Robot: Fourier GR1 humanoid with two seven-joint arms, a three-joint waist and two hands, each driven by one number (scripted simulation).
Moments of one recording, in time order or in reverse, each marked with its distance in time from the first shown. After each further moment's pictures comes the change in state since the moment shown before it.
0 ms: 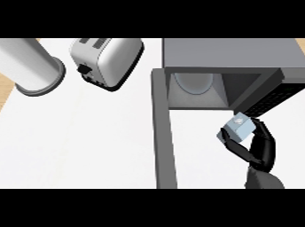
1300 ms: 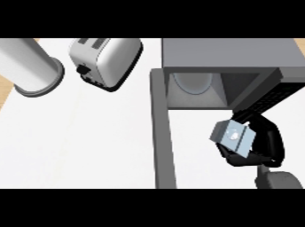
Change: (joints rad) left arm 0.001 -0.012 0.042 0.037 0.040 -0.045 -0.006; right arm 0.073 -0.098 0.209 -0.425 0.011 0.291 0.201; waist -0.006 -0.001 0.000
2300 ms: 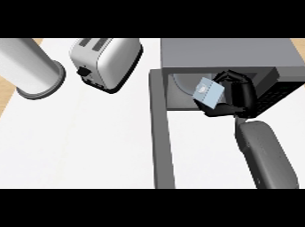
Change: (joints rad) left arm -0.043 0.023 0.070 0.047 0.039 -0.045 0.025; right arm -0.420 0.045 -0.072 0.342 0.156 -0.198 0.037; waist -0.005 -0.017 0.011
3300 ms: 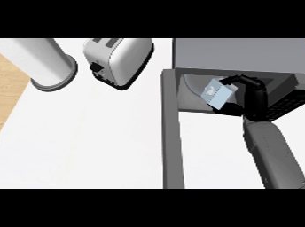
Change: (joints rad) left arm -0.088 0.026 -0.042 0.047 -0.003 -0.032 0.009; right arm -0.002 -0.045 -0.040 0.079 0.054 -0.146 -0.287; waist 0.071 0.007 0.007
